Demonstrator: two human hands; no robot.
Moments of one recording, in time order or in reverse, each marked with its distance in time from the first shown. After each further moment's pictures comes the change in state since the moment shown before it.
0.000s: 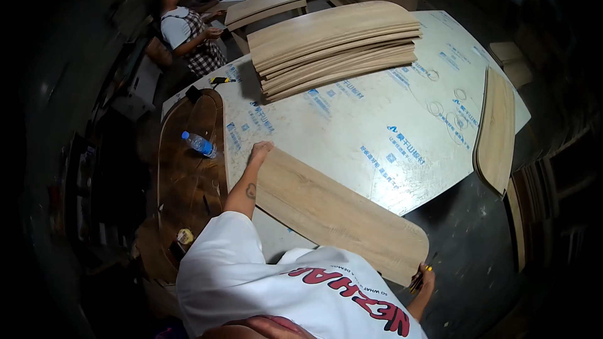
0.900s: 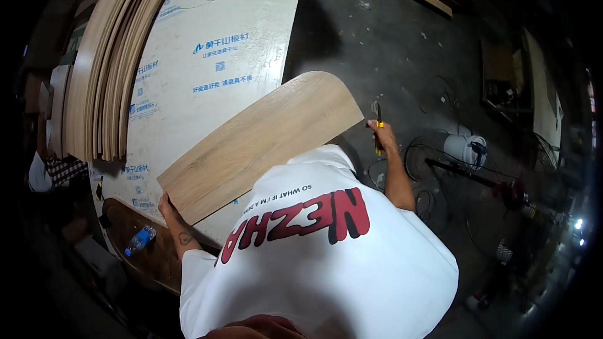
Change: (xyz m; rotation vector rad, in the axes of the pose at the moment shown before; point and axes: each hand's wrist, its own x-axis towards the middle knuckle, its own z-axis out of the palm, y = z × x) left_hand -0.028 -0.026 -0.041 -0.210 -0.334 -0.334; right_hand -0.092 0.093 0.003 0.036 0.335 -0.115
